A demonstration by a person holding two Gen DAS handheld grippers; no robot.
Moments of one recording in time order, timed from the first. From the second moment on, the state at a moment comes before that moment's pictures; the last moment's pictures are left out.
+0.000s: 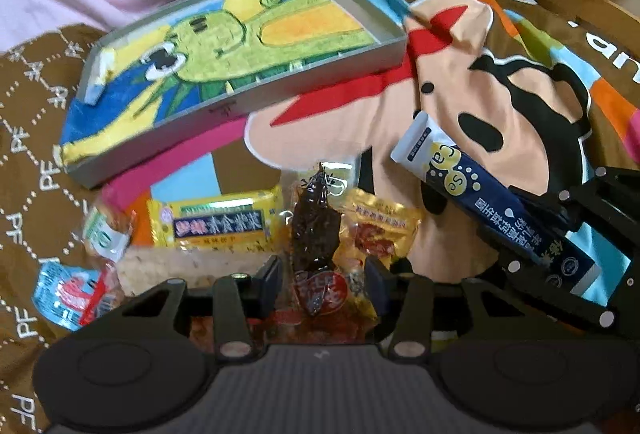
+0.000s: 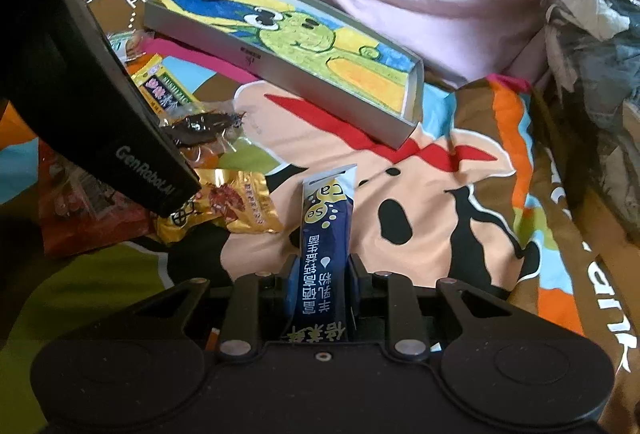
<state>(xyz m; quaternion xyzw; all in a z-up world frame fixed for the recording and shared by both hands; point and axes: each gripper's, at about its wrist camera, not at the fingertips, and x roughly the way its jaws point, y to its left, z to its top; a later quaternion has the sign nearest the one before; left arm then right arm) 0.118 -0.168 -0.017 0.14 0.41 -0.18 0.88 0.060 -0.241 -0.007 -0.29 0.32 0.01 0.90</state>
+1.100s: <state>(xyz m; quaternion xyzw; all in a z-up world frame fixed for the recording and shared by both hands) 0.254 -0.115 0.044 0.04 0.27 -0.03 0.96 0.197 -0.209 0.044 -0.25 0.11 0.00 0.96</state>
